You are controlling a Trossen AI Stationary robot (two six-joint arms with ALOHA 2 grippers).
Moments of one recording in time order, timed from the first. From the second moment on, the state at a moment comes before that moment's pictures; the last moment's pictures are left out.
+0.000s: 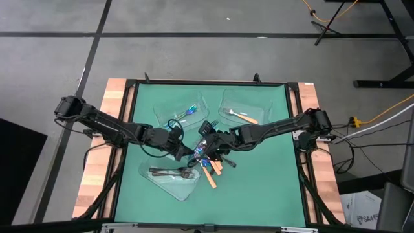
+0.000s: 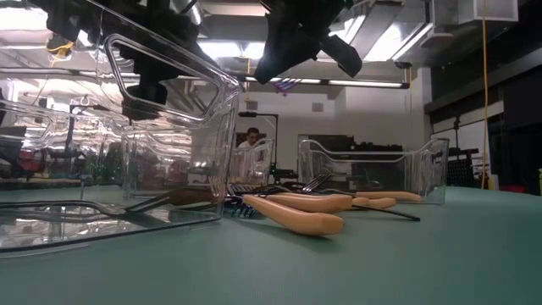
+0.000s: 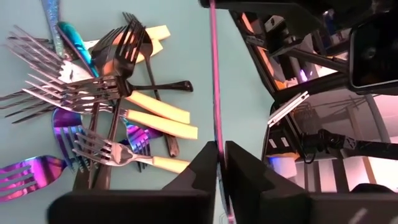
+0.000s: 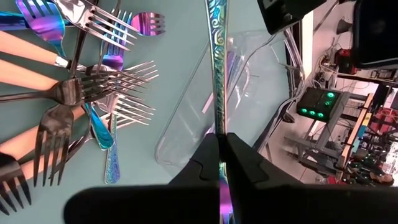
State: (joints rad) left arm -0.20 1.26 0.58 0.24 -0.09 -1.10; right arm 0.20 1.83 1.52 -0.57 0.46 -1.06
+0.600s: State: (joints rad) left arm -0.20 1.26 0.58 0.23 -0.09 -1.12; right arm 0.20 1.83 1.52 -0.53 0.46 -1.06
